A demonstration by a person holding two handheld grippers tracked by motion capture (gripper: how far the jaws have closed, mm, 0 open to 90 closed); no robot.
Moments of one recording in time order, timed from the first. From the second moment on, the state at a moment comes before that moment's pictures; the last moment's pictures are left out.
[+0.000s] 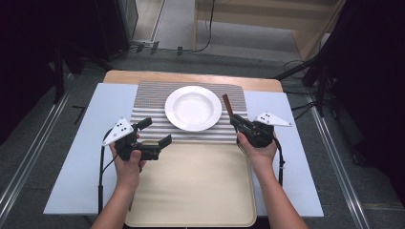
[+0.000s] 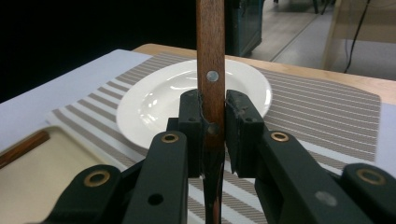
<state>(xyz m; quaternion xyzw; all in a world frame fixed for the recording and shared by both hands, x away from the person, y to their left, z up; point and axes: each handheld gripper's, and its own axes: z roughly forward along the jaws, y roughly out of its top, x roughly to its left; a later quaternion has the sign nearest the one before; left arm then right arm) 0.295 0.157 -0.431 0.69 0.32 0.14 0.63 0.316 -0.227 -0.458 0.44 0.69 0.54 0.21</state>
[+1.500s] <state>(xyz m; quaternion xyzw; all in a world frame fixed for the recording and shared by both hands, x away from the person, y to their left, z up) 0.281 0.124 -0.432 0.70 0.34 0.06 0.63 0.251 -0.143 -0.453 0.34 0.72 0.58 0.18</state>
